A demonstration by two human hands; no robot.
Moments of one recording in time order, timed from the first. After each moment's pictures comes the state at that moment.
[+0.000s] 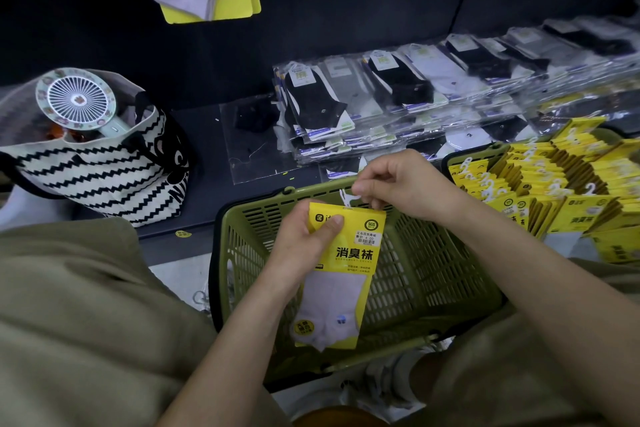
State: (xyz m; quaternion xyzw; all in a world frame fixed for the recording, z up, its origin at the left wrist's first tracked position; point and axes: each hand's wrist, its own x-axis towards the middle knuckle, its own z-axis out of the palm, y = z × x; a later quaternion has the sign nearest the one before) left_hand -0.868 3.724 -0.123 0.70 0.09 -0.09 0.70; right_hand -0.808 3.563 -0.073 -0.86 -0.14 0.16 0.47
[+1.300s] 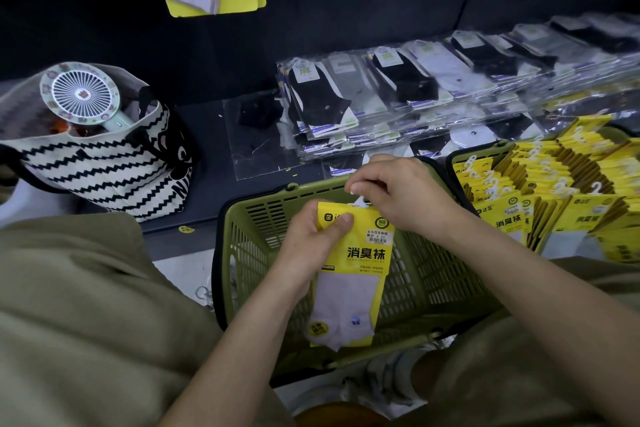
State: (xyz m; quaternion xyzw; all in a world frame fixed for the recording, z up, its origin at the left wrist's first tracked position) left_hand -0.872 3.718 -0.125 0.67 0.11 -0.11 0.73; right_hand -0.819 3.575 -0.083 -0.92 -0.23 -0.01 0.32
